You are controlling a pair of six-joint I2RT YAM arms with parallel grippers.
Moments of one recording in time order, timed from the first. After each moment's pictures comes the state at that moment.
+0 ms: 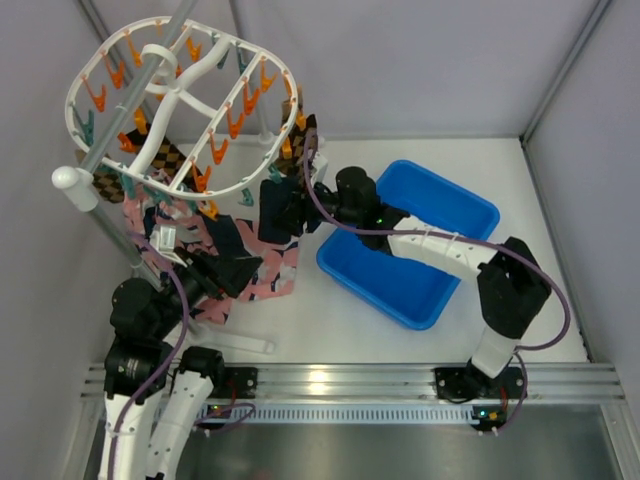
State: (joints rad) left arm -0.16 0.31 0.80 -0.49 0.46 -0.73; right arm 0.82 1.74 1.32 0.23 -0.43 0.38
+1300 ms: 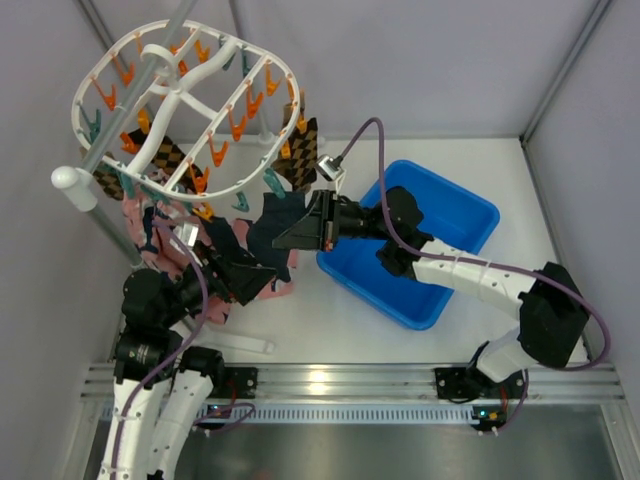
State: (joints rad) left arm -0.16 0.36 0.72 -0.39 0.65 -0.68; right arm 0.90 1.49 1.10 0.80 -0.73 1.19
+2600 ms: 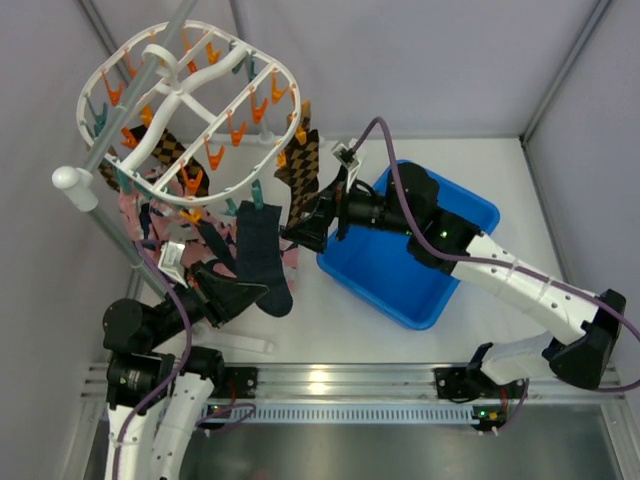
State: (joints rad) left arm -0.16 0.24 0.75 -0.31 0.83 -0.89; right arm 0.93 1.32 1.33 -0.04 -0.39 0.46
